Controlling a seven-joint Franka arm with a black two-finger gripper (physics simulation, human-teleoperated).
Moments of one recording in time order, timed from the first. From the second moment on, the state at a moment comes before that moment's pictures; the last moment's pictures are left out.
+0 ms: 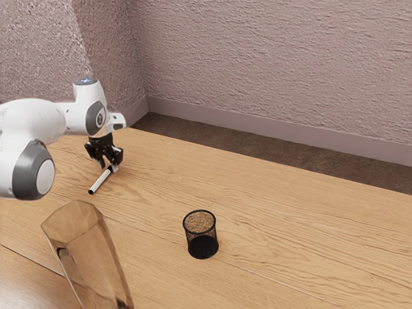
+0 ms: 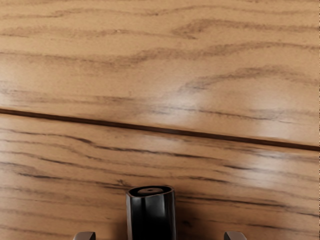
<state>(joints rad) 0.21 0.88 0.23 -1.22 -0.14 2.12 0.31</state>
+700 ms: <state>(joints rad) 0.23 0.85 0.23 -1.29 -0.16 2.13 0.32</state>
